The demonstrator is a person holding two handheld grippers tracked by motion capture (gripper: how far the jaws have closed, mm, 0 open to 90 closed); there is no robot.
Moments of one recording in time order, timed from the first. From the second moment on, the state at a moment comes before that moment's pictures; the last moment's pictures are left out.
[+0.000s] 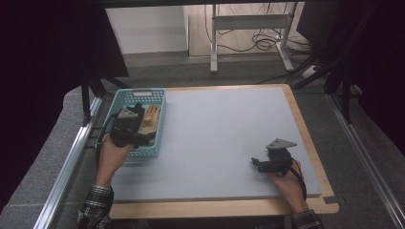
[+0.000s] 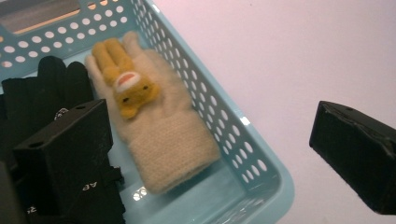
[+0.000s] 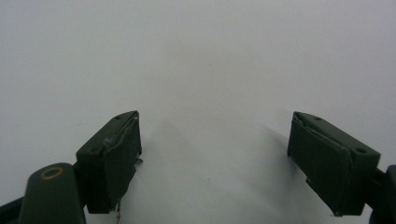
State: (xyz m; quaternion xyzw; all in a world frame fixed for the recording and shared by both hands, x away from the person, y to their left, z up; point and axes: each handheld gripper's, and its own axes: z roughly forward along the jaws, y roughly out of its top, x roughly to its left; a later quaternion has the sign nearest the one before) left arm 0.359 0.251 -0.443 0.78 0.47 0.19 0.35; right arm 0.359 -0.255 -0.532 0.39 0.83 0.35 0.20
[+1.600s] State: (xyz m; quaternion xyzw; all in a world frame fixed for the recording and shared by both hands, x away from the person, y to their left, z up) left arm 0.341 0.204 -0.457 0.79 0.43 0.17 0.40; right arm 0.359 -0.255 -0.532 0.39 0.83 0.35 0.20
